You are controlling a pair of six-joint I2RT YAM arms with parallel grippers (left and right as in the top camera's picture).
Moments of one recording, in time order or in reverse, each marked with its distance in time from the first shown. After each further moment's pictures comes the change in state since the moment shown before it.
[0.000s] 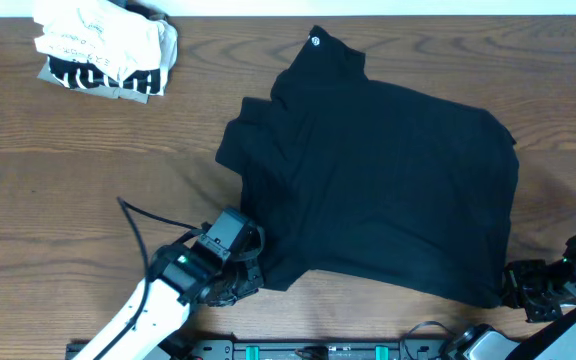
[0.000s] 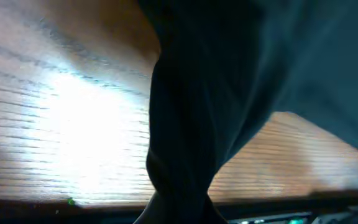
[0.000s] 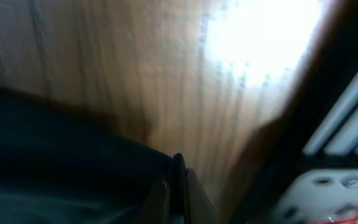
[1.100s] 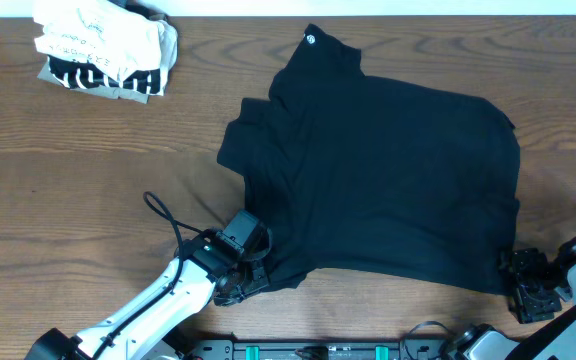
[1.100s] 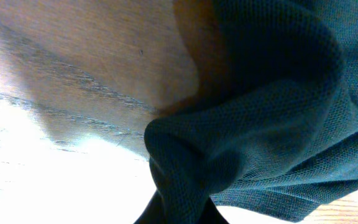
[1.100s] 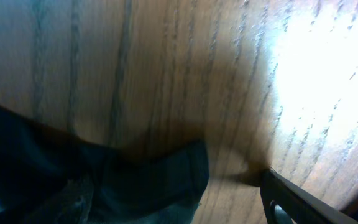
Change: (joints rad) left arm 0.000 0.232 -0.122 0.228 -0.024 -0.014; right arm -0.005 0.016 -0.097 0.300 -0.036 -0.074
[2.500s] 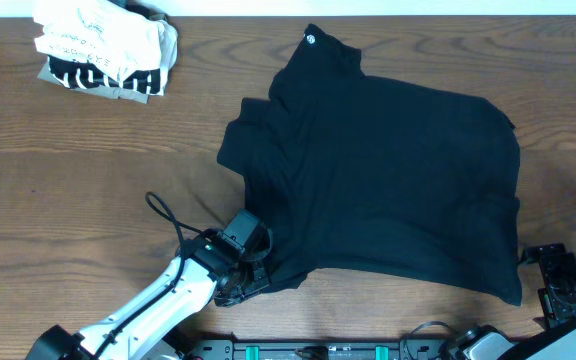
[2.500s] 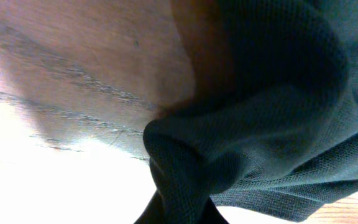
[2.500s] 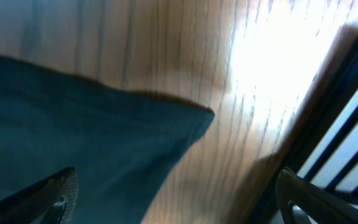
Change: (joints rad) left arm 0.000 0.010 -0.001 0.003 0.015 0.000; right arm -0.124 -0.047 0.192 -0.274 -0.019 -0.097
